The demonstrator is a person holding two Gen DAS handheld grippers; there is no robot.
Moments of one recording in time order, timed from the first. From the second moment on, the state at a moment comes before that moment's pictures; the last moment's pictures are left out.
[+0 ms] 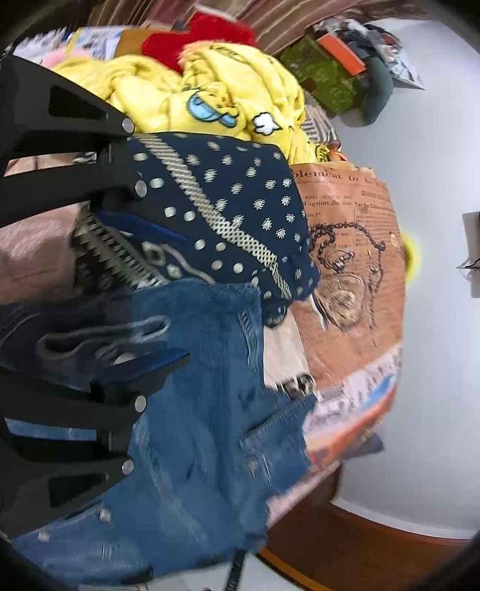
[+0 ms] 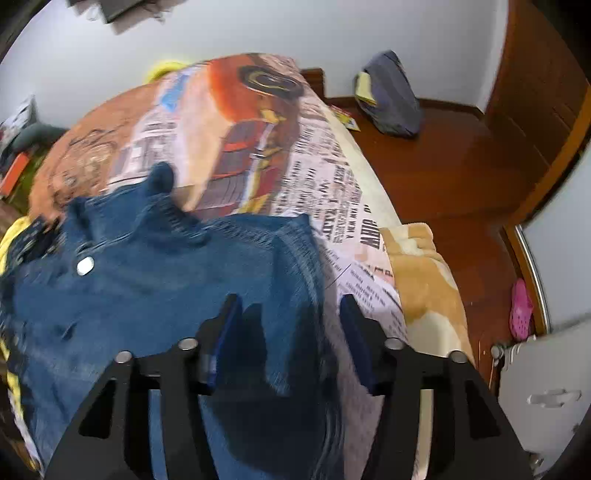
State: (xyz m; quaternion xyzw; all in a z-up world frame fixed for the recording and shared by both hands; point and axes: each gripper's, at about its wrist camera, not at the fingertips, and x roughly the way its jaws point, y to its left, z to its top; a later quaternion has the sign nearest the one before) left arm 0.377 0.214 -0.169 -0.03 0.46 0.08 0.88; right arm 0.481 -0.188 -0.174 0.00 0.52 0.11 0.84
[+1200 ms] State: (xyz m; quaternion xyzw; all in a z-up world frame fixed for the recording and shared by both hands) left arm 0.254 0.202 -0.147 -0.03 0.46 0.07 0.89; right arm 0.305 -0.187 -0.148 -0.14 0.49 0.14 0.85
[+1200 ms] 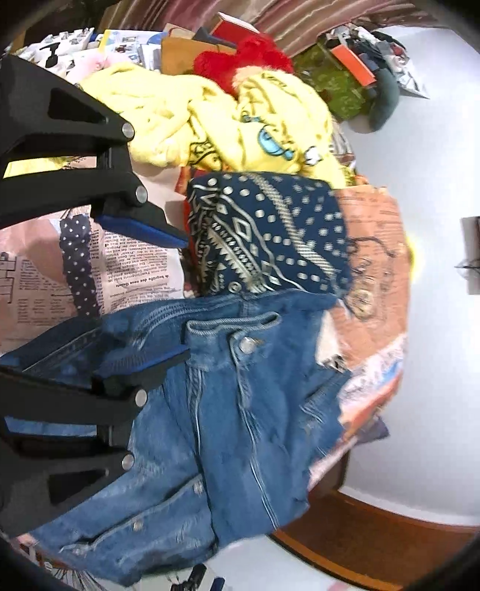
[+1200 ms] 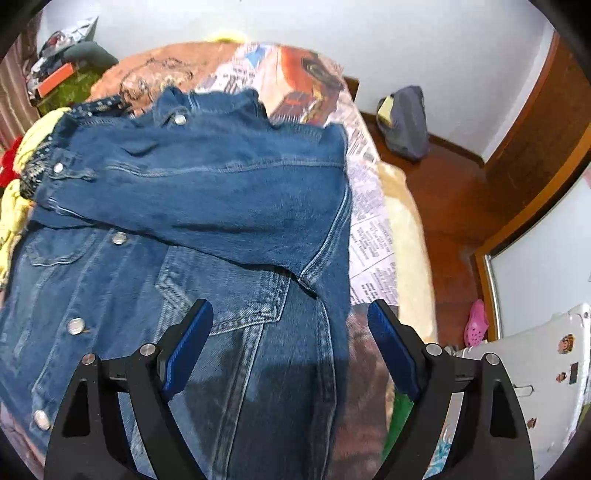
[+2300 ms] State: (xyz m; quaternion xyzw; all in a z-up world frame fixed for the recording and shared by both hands) left arm 0.191 0.180 -0.266 -0.23 0.56 -0.03 0.79; right arm 0.264 -0.253 -0.209 0.05 0.56 0.14 0.81
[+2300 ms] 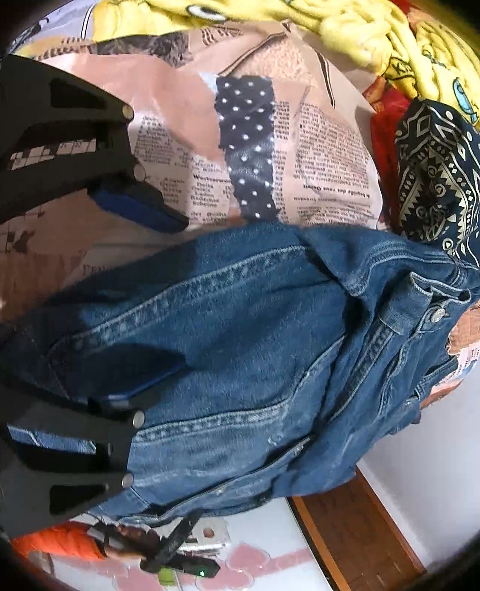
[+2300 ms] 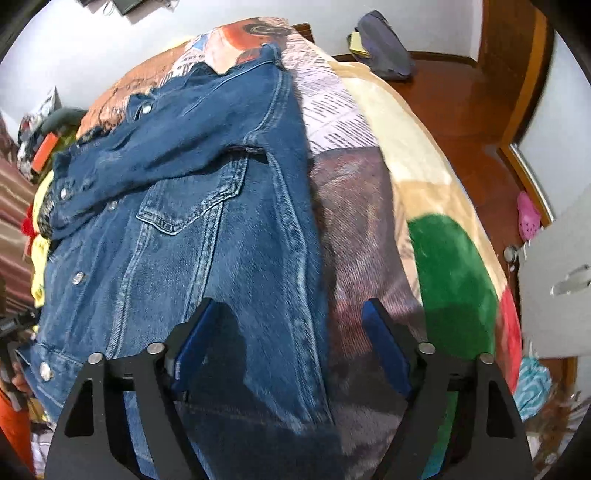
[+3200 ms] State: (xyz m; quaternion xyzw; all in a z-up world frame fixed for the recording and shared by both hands) left arm 0.273 0.182 -0.217 -0.12 0.50 0.06 0.86; right arm 0.316 -0.236 -0.179 0.07 0.49 0.16 0.85
